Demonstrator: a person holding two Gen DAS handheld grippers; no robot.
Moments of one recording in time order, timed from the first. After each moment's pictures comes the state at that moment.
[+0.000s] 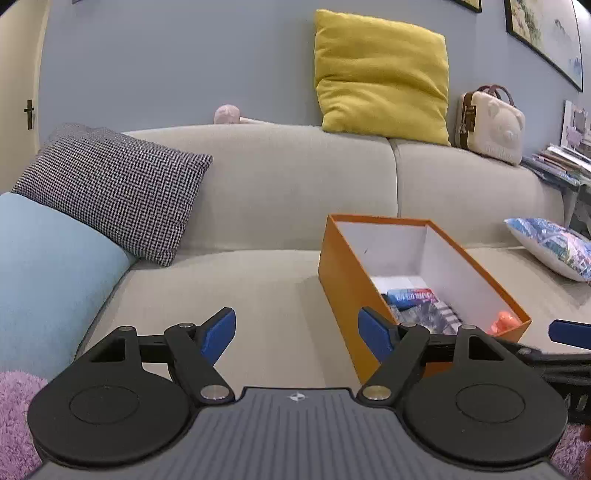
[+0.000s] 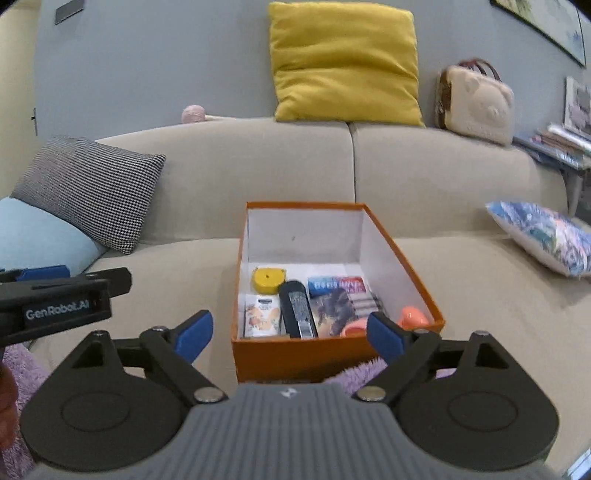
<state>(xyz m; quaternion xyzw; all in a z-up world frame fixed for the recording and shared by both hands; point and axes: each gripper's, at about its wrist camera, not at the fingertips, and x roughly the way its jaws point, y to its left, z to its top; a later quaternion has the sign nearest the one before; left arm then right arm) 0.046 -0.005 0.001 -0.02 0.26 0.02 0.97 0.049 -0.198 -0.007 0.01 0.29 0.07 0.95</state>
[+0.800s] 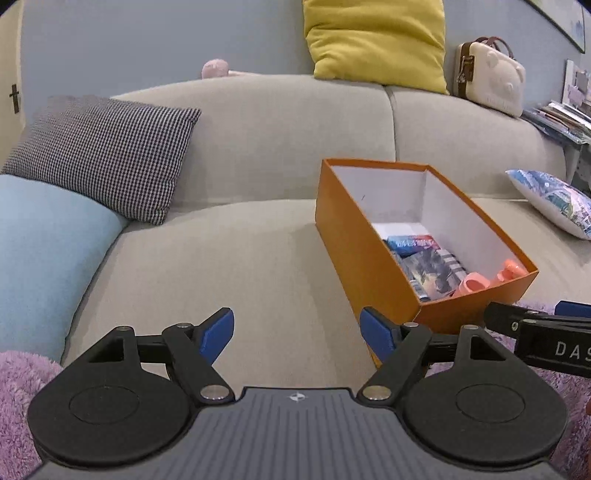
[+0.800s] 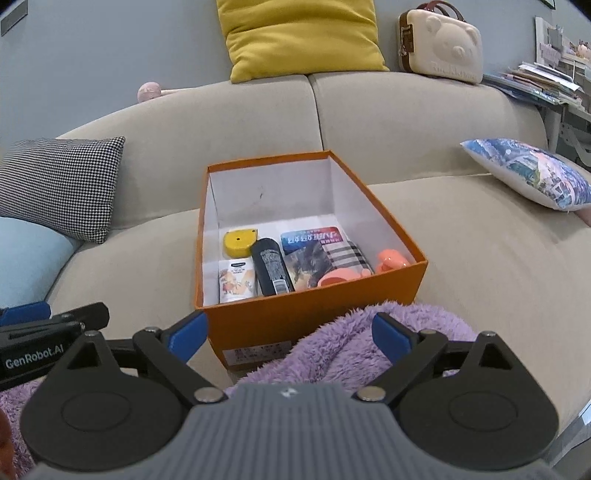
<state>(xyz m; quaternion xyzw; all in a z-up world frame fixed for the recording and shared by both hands) 0.052 -0.009 -0.018 0.00 0.34 0.01 0.94 0.065 -0.216 -0.026 0.04 0.35 0.04 0.94</state>
